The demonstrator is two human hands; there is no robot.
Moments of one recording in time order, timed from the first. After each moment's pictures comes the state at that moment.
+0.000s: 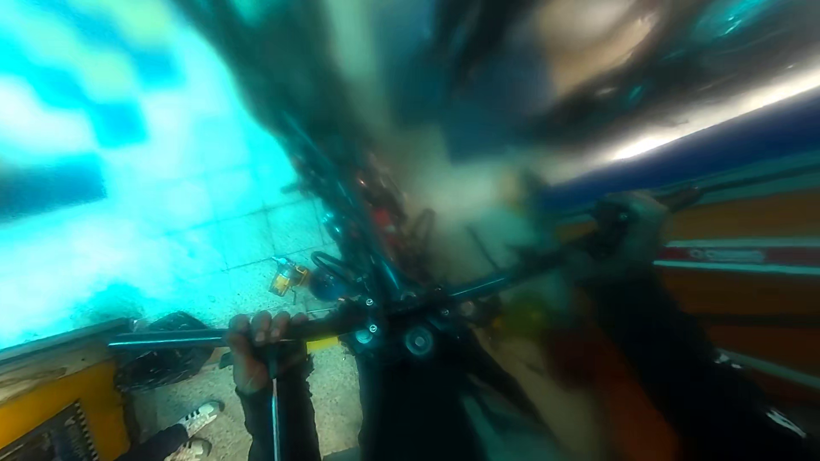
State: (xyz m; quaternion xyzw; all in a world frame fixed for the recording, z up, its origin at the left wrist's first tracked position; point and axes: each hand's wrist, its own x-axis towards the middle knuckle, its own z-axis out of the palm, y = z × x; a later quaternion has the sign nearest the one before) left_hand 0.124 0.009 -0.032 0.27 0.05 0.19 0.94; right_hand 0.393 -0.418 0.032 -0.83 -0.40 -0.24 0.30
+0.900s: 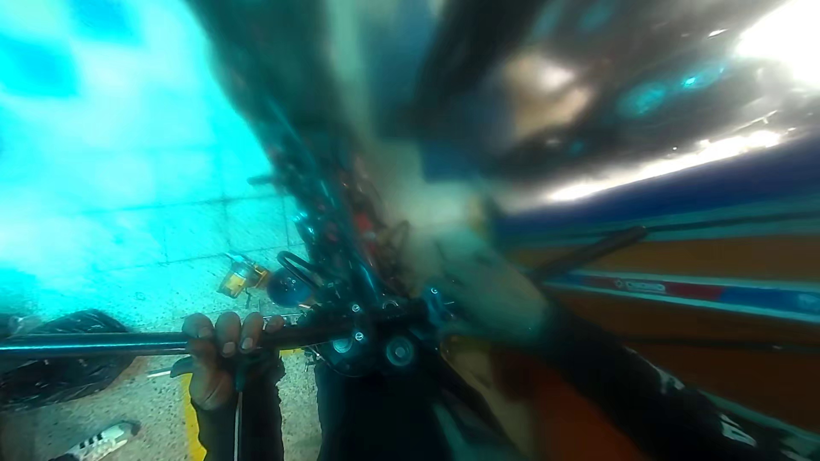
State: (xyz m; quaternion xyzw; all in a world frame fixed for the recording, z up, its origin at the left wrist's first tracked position) left_hand 0.126 0.004 -0.039 0.26 0.03 0.24 0.93; right_hand 0.339 -0.313 0.058 -0.81 -0.56 0.17 -0.01
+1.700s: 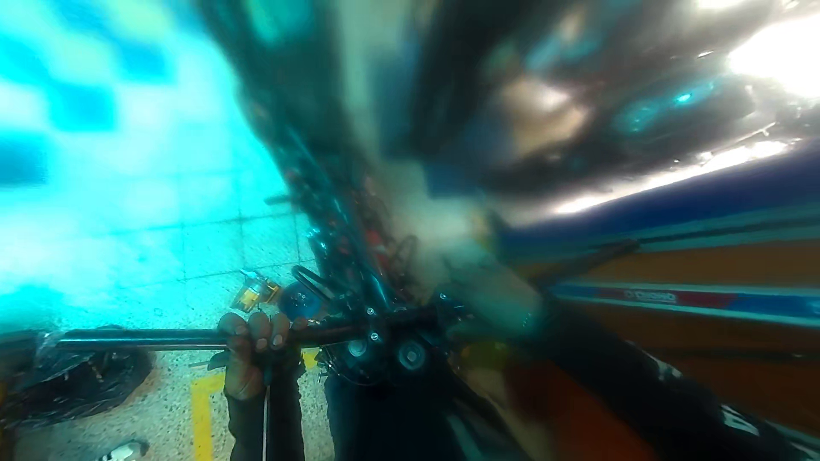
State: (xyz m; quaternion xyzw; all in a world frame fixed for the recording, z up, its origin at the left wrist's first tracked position) left_hand 0.130 0.009 -0.046 0.27 -0.02 0.23 0.94; right_hand 0.348 -0.303 0.059 -0.80 -0.52 0.30 -0.05
